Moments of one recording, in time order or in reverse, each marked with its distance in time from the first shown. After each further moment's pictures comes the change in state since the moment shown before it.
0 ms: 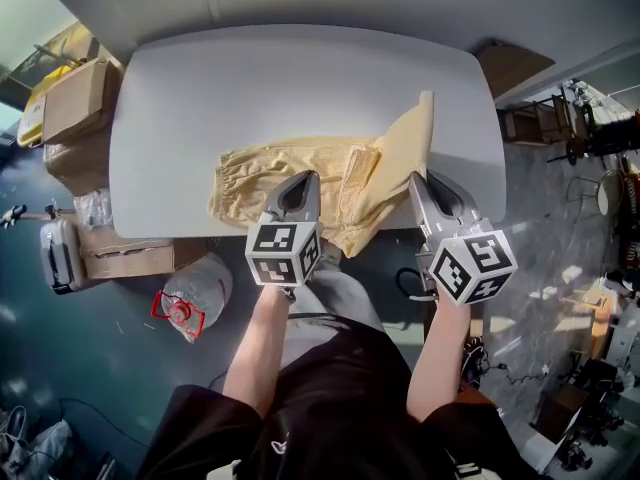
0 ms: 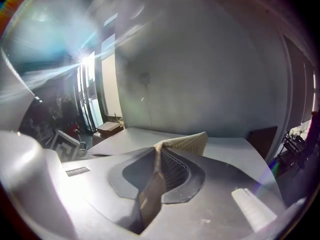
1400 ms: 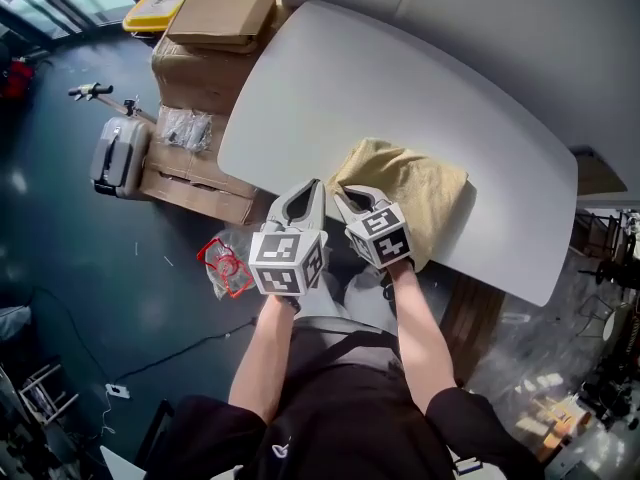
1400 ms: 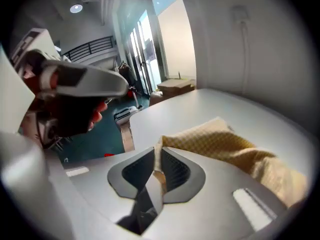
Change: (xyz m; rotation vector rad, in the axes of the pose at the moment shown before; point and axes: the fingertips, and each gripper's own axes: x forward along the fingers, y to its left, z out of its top) left arm -0.194 0.204 0.008 -0.138 -0.126 0.386; right arm 0.206 0.337 -0.165 -0.348 0.382 0.609
